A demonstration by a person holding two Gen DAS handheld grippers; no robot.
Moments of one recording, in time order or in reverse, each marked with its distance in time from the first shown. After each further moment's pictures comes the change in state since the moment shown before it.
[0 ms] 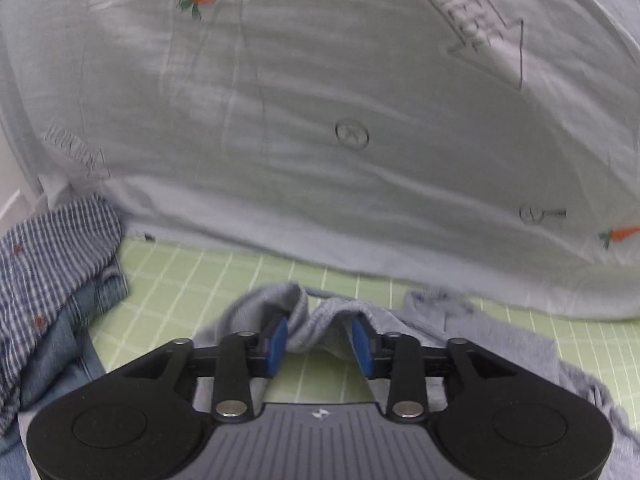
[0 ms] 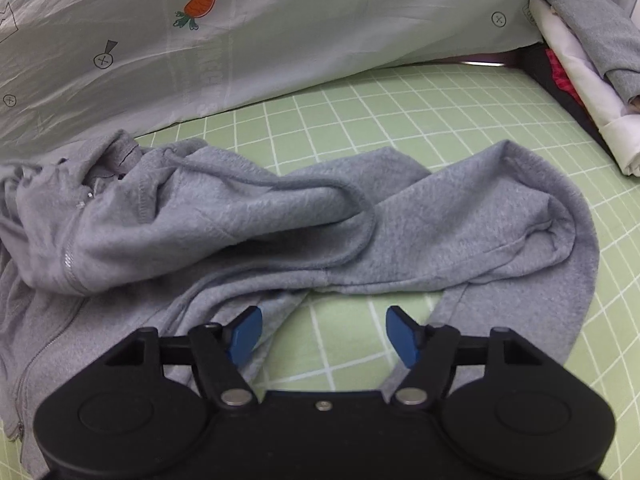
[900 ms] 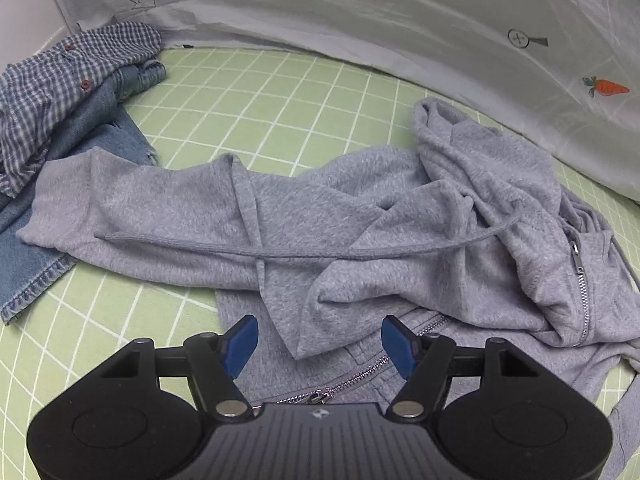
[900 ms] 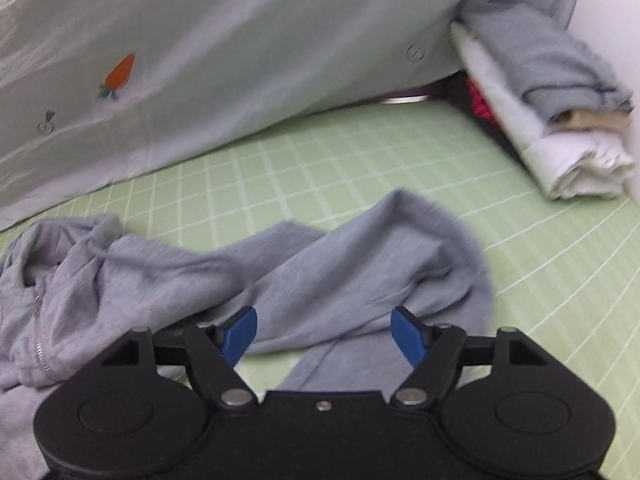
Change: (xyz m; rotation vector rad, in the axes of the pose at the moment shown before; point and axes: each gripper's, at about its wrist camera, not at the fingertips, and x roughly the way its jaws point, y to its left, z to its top) left arm -0.046 -0.001 -0.122 -0.104 0.304 0.027; right arm -0.020 -0.056 0.031 0.054 -0.083 -0.076
